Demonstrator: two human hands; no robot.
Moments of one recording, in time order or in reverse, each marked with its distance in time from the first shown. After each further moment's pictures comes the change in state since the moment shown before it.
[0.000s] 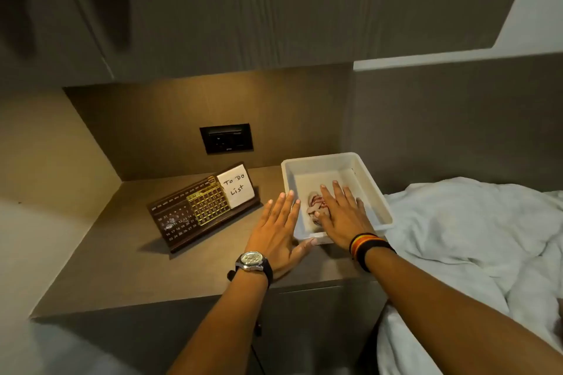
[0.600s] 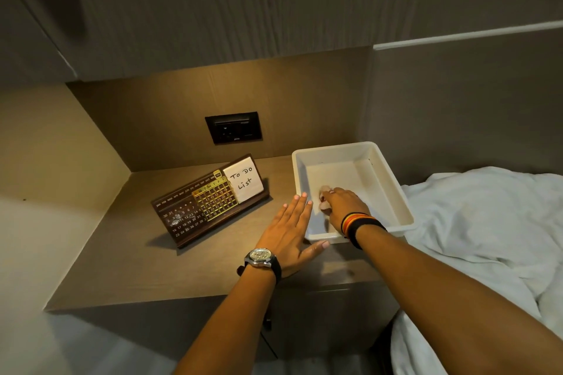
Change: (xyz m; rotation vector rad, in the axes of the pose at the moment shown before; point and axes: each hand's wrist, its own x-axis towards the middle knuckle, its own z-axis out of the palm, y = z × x) left_hand 0.015 -0.009 0.018 -0.114 -0.137 0.018; right_hand 0.054 -0.014 0.014 -0.003 -0.123 -0.005
